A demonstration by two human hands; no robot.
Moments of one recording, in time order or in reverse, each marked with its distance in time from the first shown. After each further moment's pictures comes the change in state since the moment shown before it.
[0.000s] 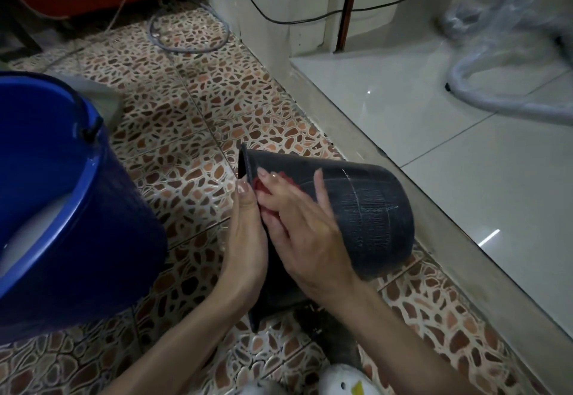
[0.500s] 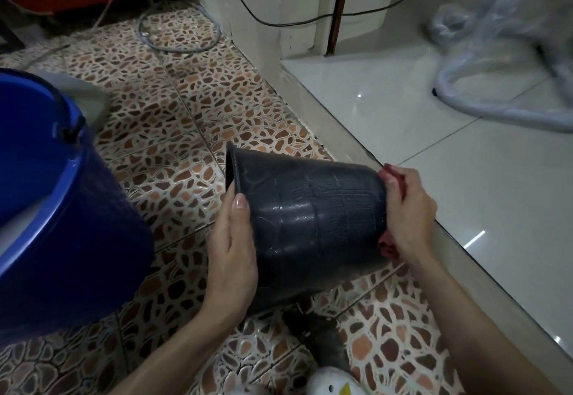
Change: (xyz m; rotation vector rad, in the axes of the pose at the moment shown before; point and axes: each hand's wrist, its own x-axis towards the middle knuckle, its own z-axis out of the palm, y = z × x) left_hand -0.016 -0.001 -0.001 -0.037 0.006 0.140; right_hand -0.006 0.105 -0.076 -0.077 0.246 0.800
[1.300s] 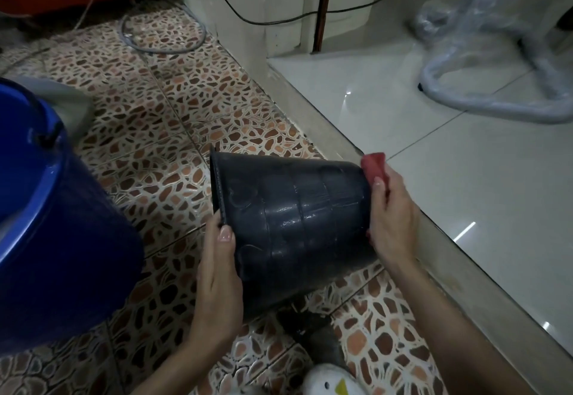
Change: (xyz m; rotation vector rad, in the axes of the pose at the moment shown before) left_hand -0.019 -0.013 -0.008 0.080 0.001 -0.085; right_hand -0.019 0.002 0.006 0.015 -0.017 0.064
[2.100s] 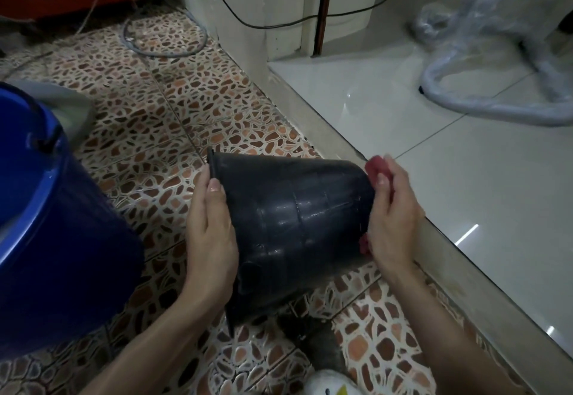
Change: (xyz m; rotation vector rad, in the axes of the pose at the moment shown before) left_hand 0.045 0.024 0.008 -0.054 0.083 0.043; right_hand -0.003 -0.014 -0.001 0.145 0.084 -0.072
